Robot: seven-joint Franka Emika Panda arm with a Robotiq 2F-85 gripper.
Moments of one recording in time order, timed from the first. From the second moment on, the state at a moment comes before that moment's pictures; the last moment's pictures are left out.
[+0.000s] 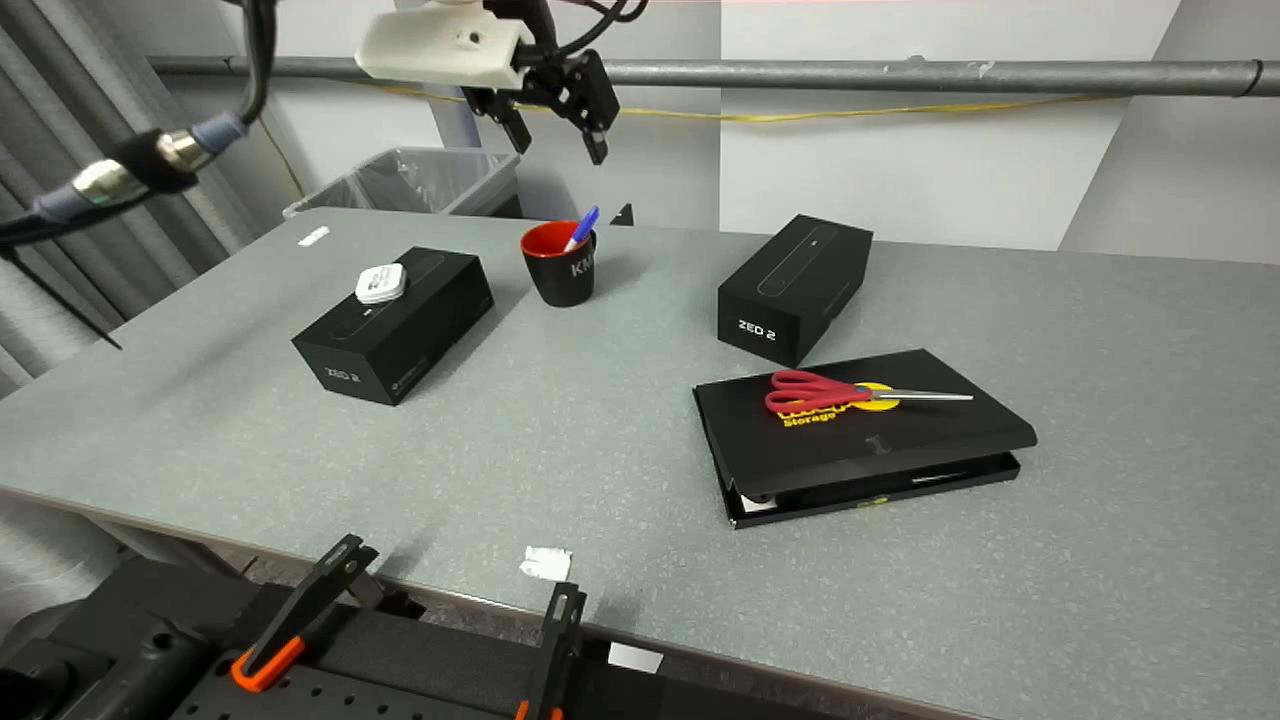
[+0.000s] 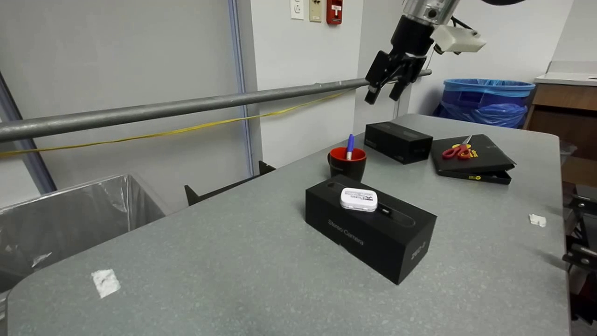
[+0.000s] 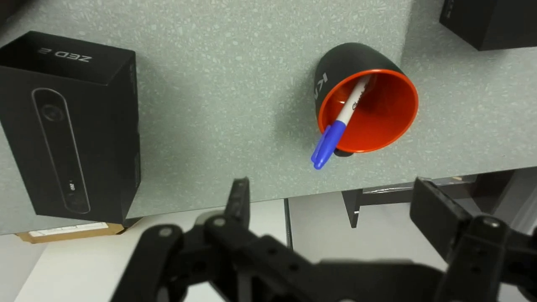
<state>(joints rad) 0.03 0.12 -0.02 -2.37 -0.20 2.87 0.38</state>
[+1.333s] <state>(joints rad) 0.17 0.37 -0.17 -2.21 -0.37 2.87 0.62</state>
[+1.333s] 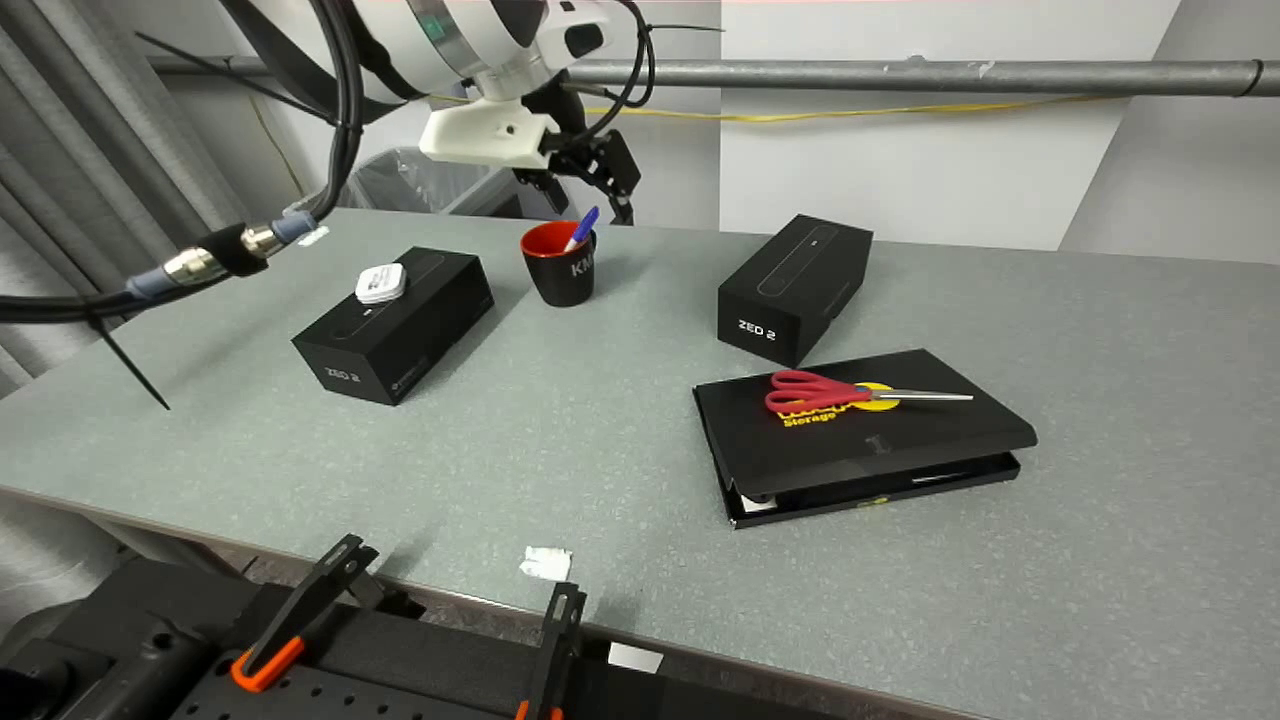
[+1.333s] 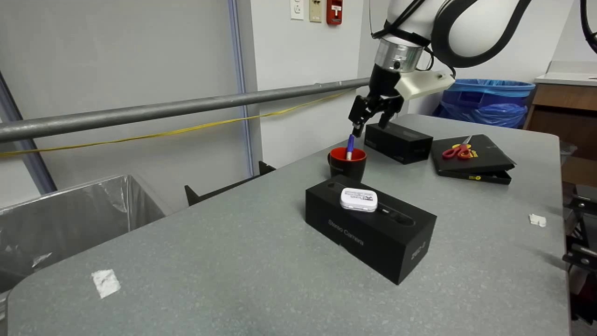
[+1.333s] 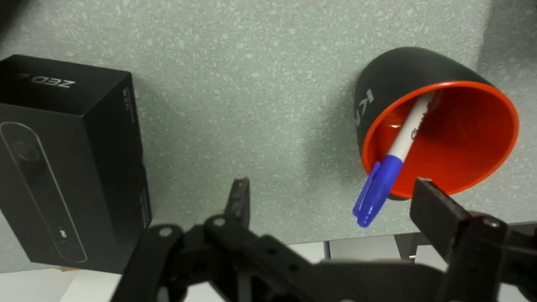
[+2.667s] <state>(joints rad) 0.40 0.51 -0.37 -2.14 -0.25 3.06 0.70</state>
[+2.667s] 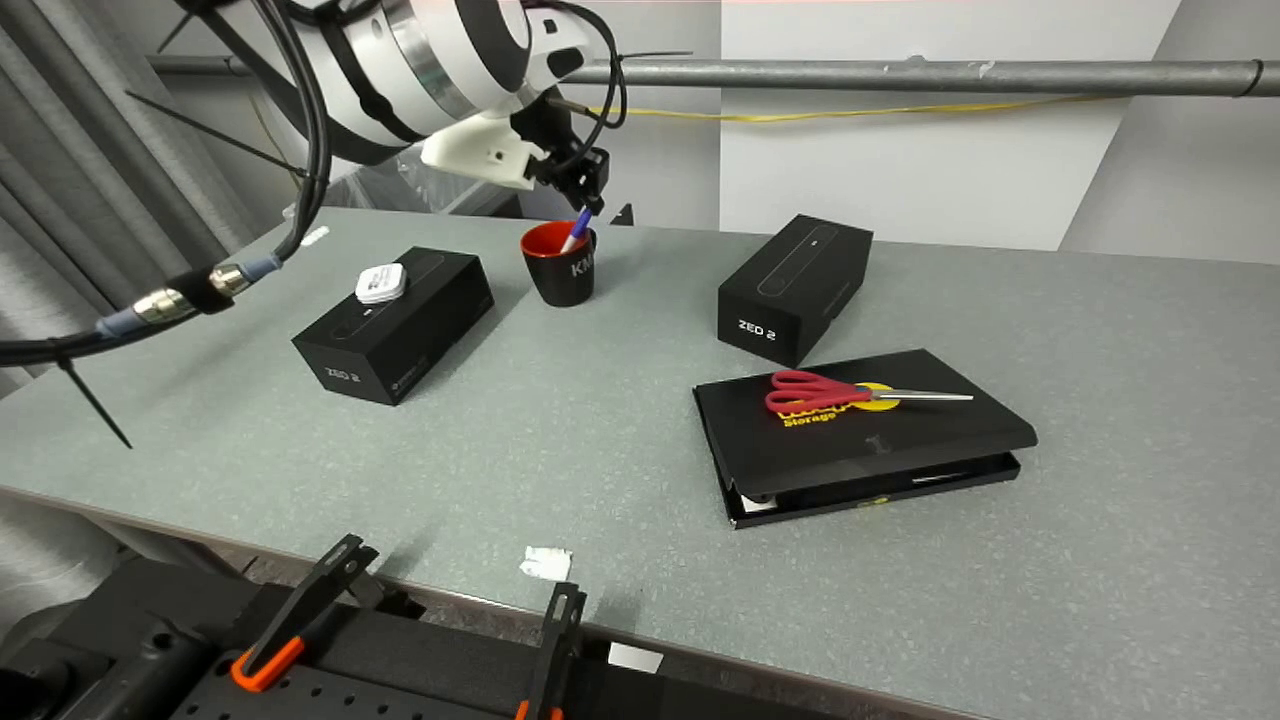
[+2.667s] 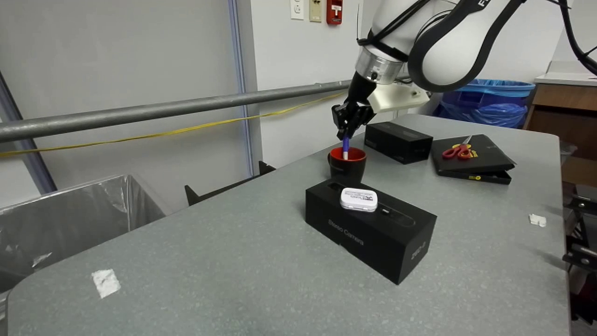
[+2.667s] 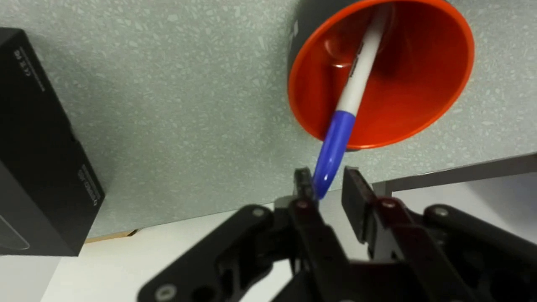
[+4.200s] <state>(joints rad) 0.30 0.11 -0.32 -2.37 -0.14 2.82 0.42</state>
